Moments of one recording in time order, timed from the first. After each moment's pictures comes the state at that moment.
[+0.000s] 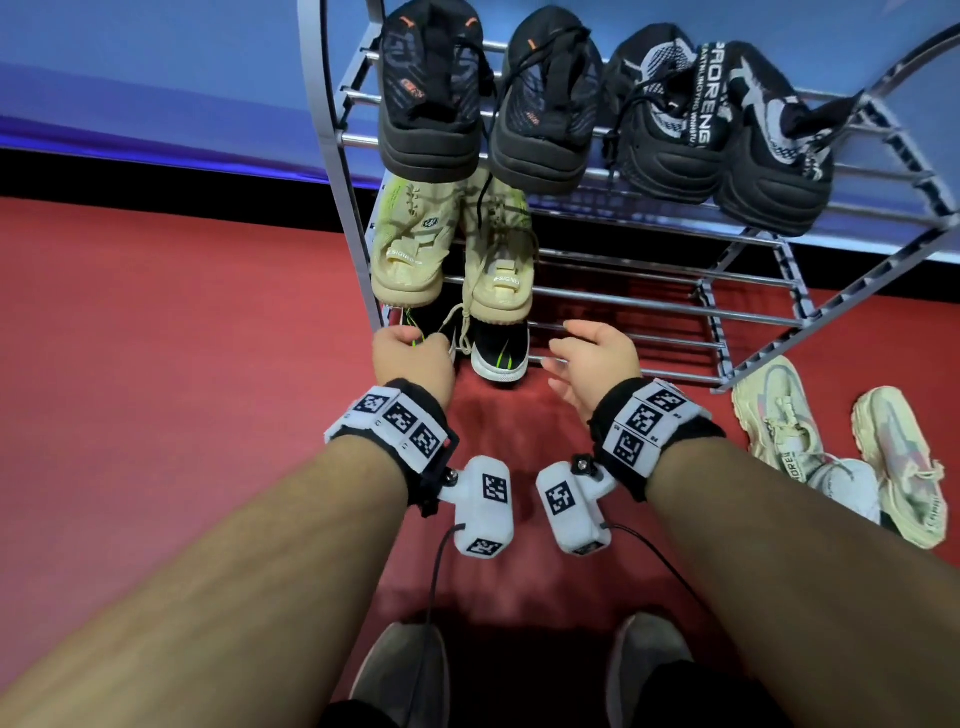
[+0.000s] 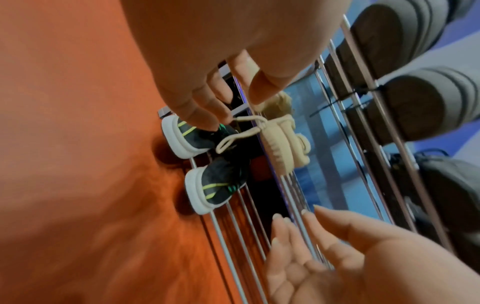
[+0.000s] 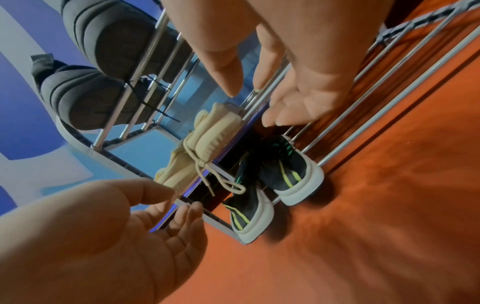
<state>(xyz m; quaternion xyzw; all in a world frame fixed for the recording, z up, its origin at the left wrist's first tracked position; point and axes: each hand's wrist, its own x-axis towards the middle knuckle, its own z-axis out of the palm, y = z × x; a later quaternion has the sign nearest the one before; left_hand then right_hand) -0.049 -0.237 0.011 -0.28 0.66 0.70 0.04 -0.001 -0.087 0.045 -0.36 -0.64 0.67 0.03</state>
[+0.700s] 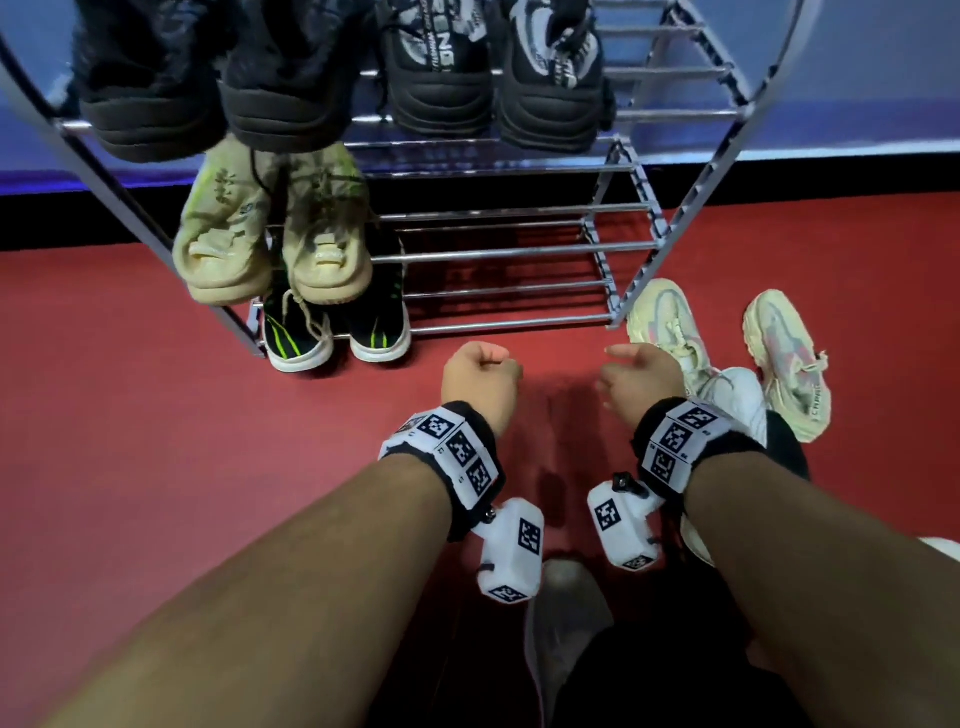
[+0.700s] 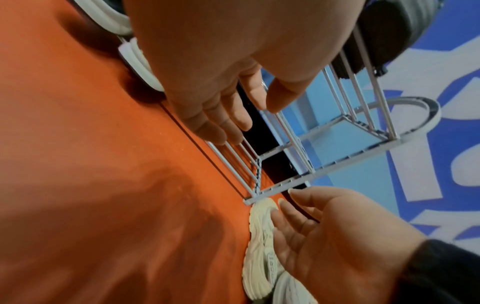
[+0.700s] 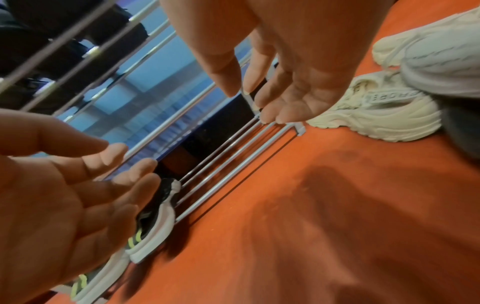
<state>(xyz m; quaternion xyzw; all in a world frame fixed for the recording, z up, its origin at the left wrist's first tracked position) 0.054 -0.066 0.003 -0.07 0.73 0.64 0.23 0.112 0.085 -0.013 -0.48 -0.70 0.53 0.08</state>
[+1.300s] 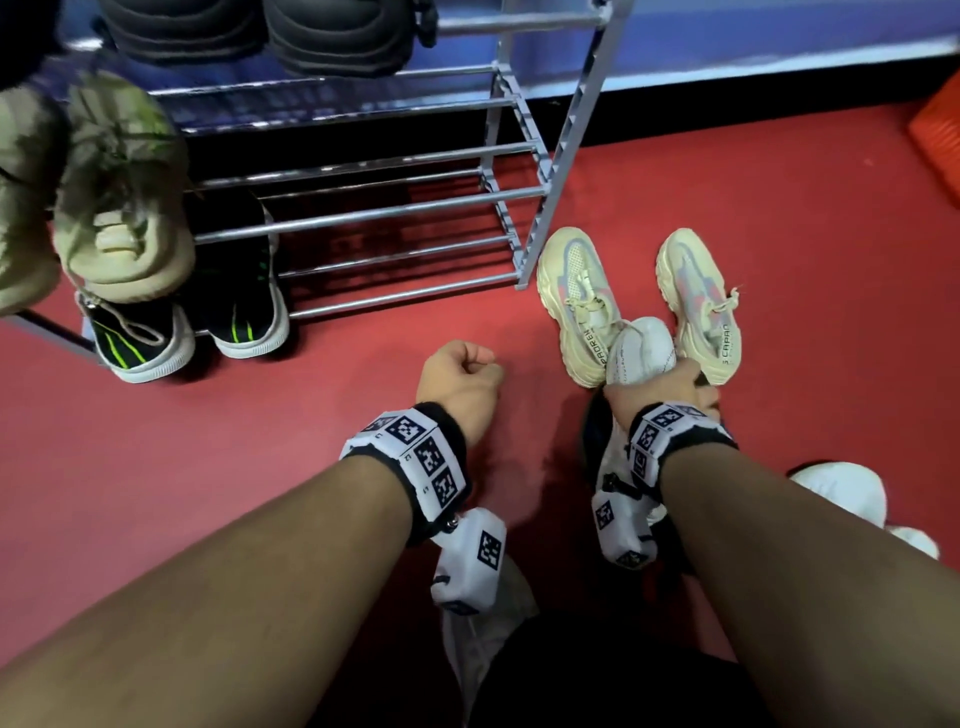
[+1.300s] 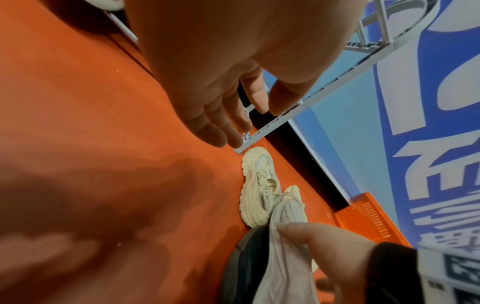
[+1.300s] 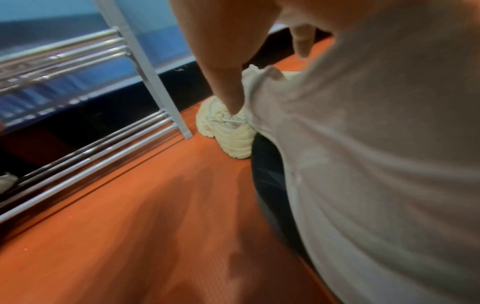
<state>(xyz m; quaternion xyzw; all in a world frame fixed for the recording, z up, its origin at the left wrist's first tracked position) 0.095 0.014 -0.031 0.01 0.75 0.59 0.30 0.194 0.175 -0.046 -0.69 -0.68 0.22 -0.02</state>
